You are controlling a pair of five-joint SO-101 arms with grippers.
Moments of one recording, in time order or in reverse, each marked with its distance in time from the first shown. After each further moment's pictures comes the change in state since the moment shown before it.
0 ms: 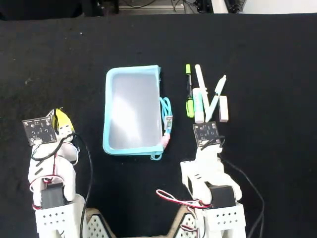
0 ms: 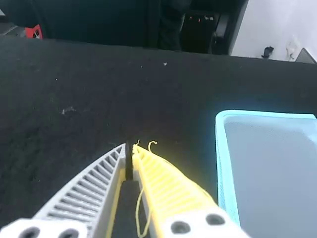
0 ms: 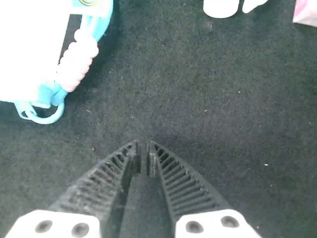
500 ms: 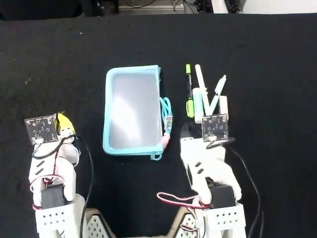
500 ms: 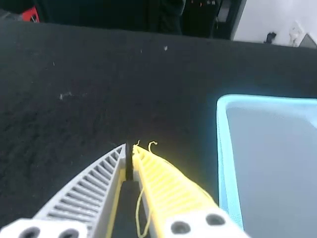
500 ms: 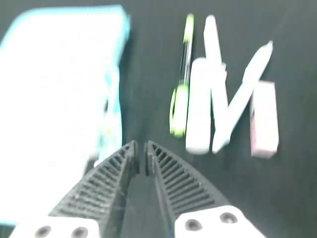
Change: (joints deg) left arm 0.0 0.0 0.0 3.8 0.0; right arm 0.0 0.0 0.0 -29.8 0.6
